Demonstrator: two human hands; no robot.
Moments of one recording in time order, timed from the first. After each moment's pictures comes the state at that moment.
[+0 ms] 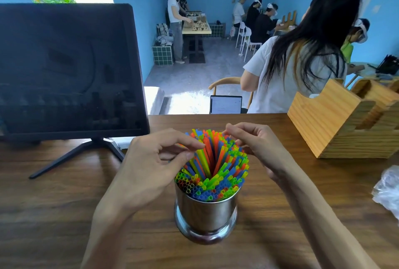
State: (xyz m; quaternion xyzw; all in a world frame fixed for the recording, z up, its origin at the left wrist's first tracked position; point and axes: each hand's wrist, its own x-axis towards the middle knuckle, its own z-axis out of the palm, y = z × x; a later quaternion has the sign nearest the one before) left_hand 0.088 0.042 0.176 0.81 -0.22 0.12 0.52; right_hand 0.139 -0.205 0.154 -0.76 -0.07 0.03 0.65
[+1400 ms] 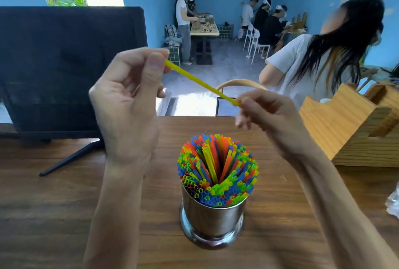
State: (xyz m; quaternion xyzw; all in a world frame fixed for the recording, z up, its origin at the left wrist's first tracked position) left_hand 0.120 0.029 0.242 0.61 -0.19 0.44 0.63; right_hand 0.148 -0.196 0.210 -0.66 -0.28 -0.09 0.69
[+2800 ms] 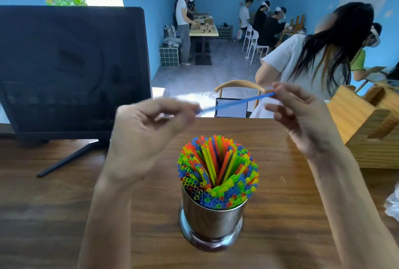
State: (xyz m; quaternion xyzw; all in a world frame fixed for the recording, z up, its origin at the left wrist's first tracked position) left_hand 0.108 0.044 0.215 0.70 -0.24 0.22 0.63; right_hand 0.157 -0.233 0.212 -0.58 -0.08 -0.12 0.81
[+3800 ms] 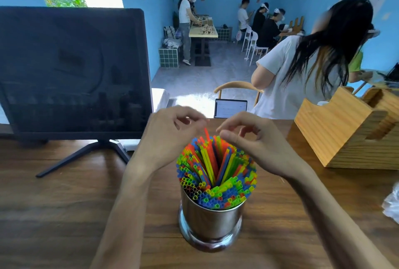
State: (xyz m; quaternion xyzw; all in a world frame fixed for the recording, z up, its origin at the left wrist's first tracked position) left_hand 0.145 0.030 0.194 0.85 -0.16 0.17 0.47; right_hand 0.149 -0.198 0.179 -0.83 -0.27 -0.10 0.47
